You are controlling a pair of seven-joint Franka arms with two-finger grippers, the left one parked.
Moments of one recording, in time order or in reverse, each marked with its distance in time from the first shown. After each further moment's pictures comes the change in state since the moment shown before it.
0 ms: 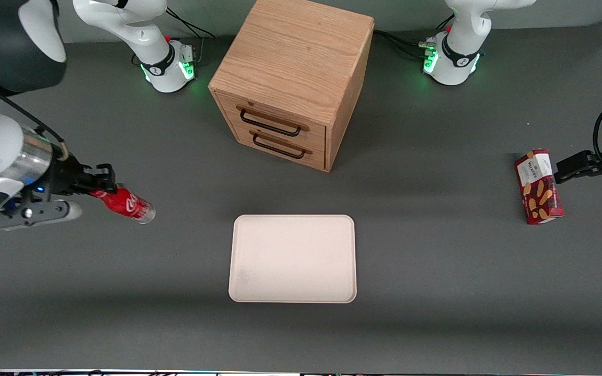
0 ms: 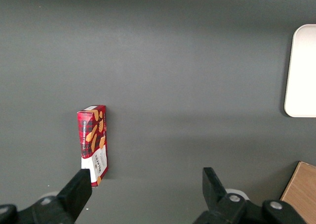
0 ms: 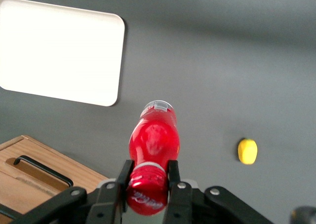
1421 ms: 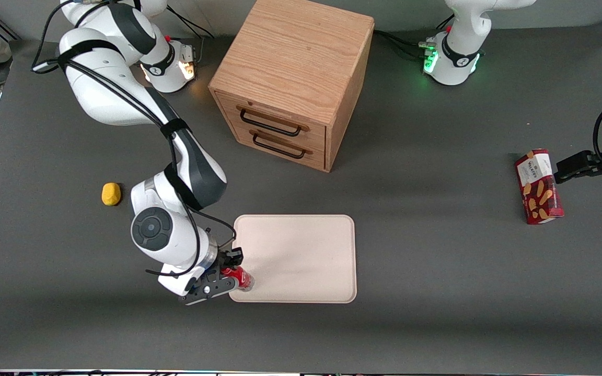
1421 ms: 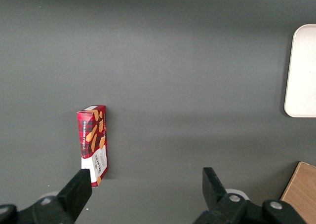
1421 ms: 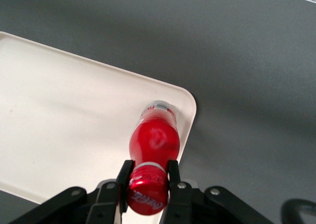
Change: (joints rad) arm 0.102 0.488 0.151 0.056 -0.167 0.576 0.093
